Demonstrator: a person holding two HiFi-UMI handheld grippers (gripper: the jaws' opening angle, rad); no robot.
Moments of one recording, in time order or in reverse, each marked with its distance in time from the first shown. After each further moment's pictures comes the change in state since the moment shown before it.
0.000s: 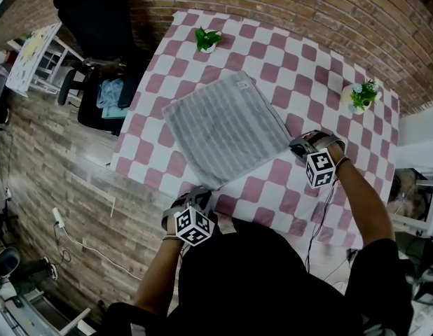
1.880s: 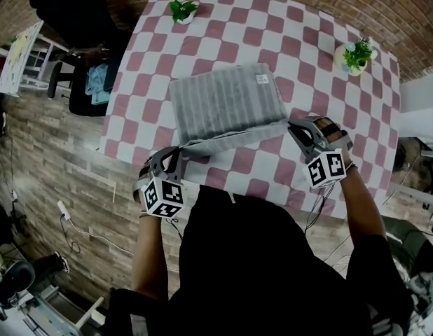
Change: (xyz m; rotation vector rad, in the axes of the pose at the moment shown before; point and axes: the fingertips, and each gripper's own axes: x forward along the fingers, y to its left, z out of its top) left arm -0.050 0.080 0.028 0.028 -0.045 0.284; right arm -0.096 0.000 0.035 0.314 -0.143 -0.418
